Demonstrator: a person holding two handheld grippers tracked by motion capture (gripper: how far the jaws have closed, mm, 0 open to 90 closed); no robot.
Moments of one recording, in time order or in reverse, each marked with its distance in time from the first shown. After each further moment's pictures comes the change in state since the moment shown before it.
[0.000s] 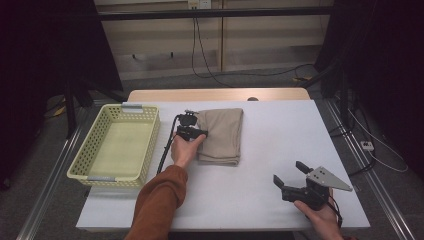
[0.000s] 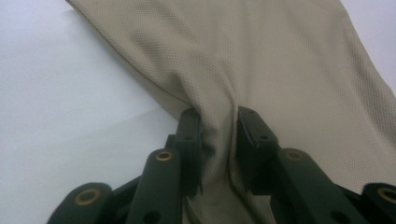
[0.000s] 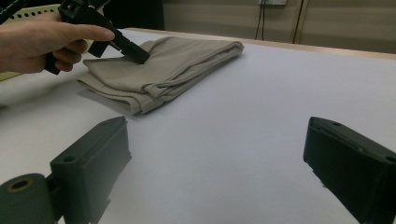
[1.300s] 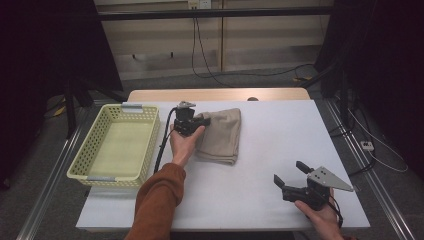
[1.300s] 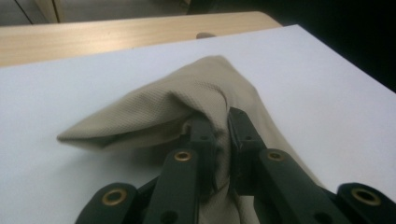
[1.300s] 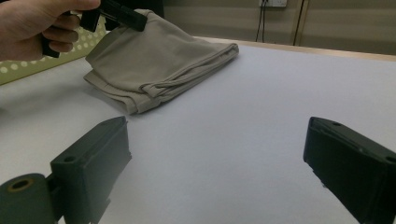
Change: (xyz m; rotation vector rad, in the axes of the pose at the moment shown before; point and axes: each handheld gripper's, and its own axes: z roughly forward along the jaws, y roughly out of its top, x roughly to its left) left arm -0.014 0.016 -0.039 -0.246 -0.123 0.103; right arm -0.001 0.001 -0.002 -0.011 0.003 0.007
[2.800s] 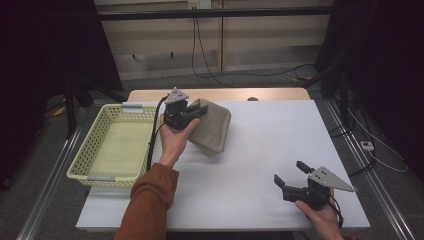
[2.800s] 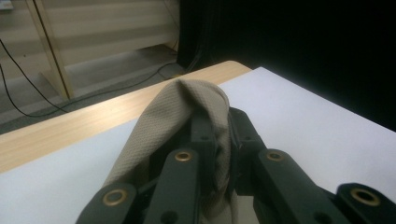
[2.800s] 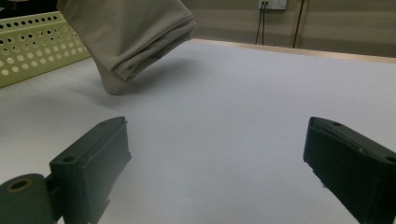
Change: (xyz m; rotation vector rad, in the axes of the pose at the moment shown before) left arm -0.032 0.037 -0.070 -0.166 -0.025 0.179; right arm 0.000 0.000 -0.001 -0.011 0.000 0.000
